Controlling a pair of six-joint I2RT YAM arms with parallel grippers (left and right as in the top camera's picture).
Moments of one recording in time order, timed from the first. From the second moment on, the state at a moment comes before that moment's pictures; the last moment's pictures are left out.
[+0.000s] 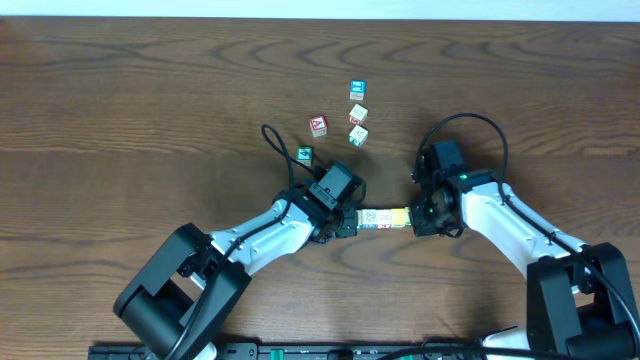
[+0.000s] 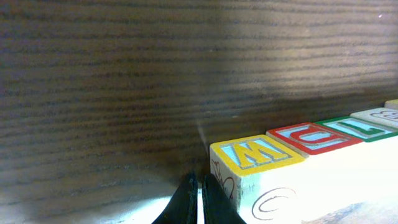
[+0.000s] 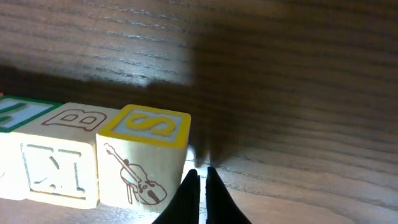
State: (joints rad) left arm -0.74 1.77 0.91 -0.32 0.14 -0.74; right arm 0.29 1.63 0.85 -0.68 -0.05 0.15
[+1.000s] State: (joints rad) left arm -0.78 1.77 0.96 -0.45 0.02 -0.73; right arm 0.32 1.63 0.84 -0.68 0.09 0.28
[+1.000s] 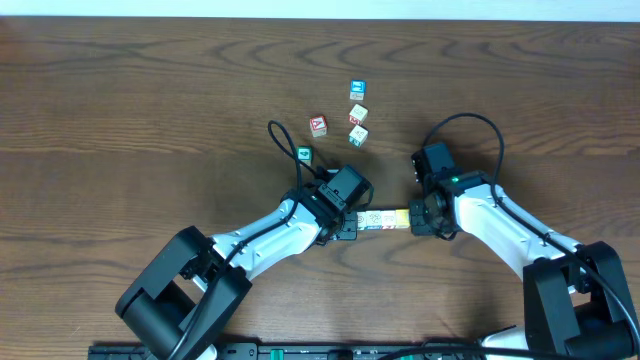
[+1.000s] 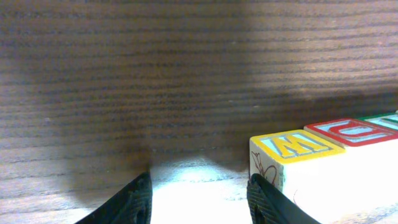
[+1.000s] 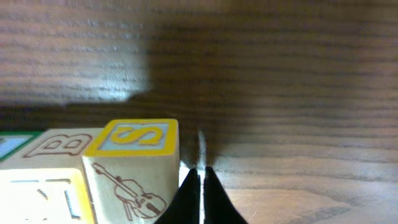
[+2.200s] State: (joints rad) left arm -0.50 1.48 0.98 -0.47 -0.19 -0.57; right arm 0.19 1.63 0.84 -0.13 0.35 0.30
